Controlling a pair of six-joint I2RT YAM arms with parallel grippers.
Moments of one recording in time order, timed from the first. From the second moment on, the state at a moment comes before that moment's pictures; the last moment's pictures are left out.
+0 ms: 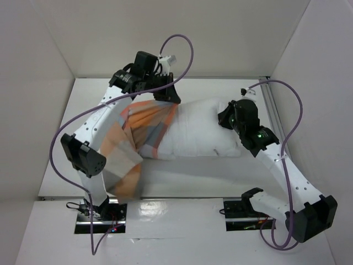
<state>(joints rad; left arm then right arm) -0.50 1.78 2.01 -0.91 0.48 -0.37 0.39 1.03 0.99 -0.39 0.17 0.60</state>
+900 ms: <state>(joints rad) -0.50 1.06 1.14 -0.56 -0.34 -0.47 0.39 1.15 1.08 -0.41 0.18 0.55</state>
